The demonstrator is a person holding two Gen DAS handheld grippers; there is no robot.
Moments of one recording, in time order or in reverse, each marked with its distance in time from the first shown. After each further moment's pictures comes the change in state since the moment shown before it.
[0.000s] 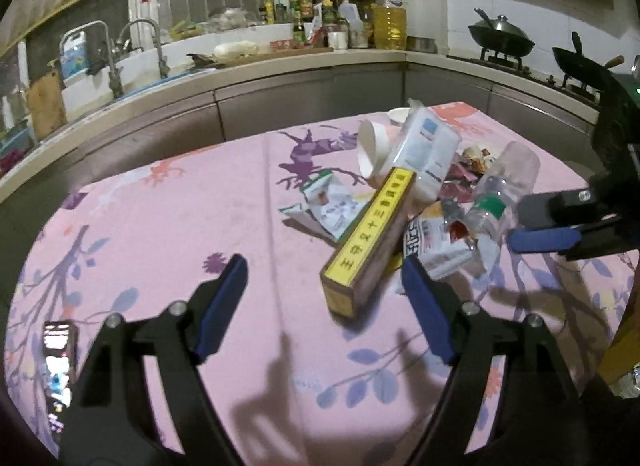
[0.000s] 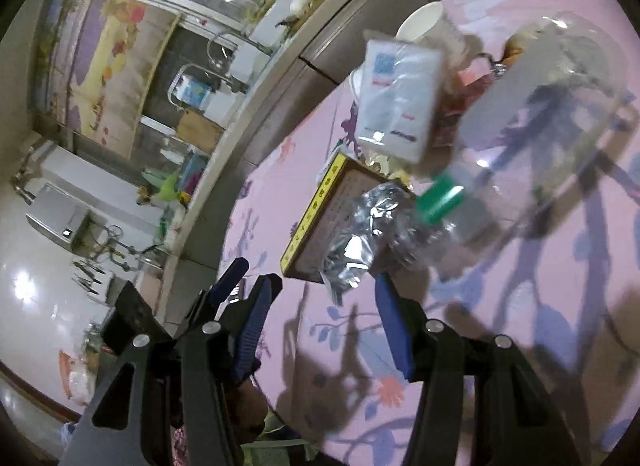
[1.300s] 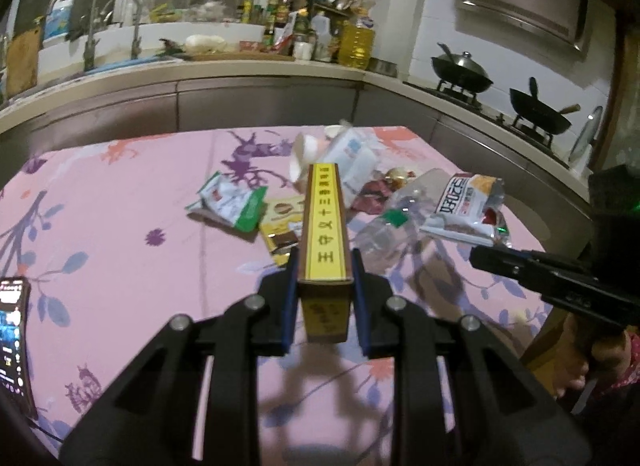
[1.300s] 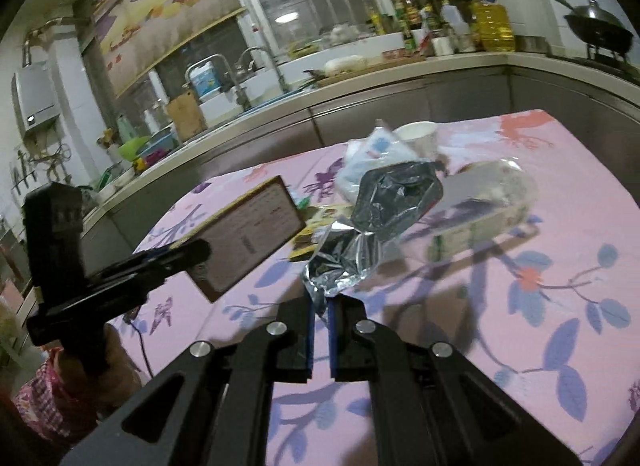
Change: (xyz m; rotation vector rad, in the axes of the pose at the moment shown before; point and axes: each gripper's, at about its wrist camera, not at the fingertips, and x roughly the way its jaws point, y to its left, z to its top) left arm -0.048 -0.027 -0.005 -0.124 -0.031 -0.228; right arm -0.055 0.016 -0.069 -0.457 -0.269 -0.307
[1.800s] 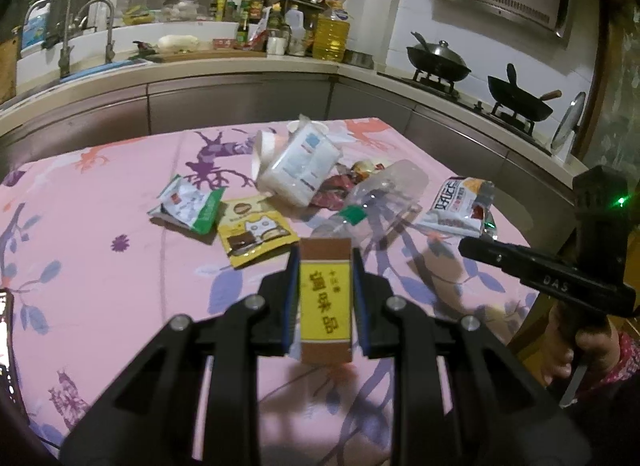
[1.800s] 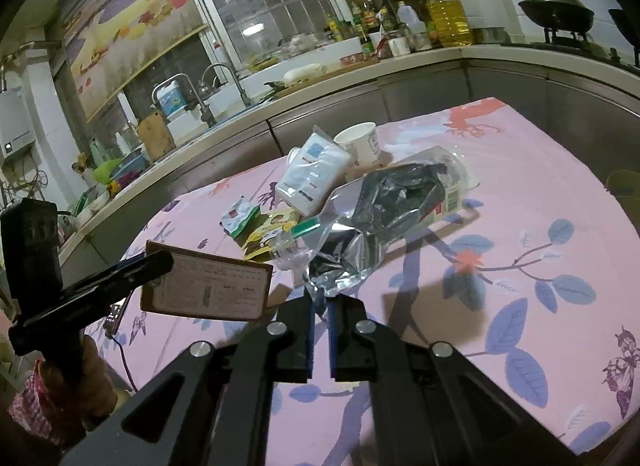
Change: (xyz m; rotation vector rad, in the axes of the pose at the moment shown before) left arm 0.011 -0.029 0.006 0.040 0.026 -0.059; right arm -0.021 -0.040 -0.011 0.074 -0.033 -0.073
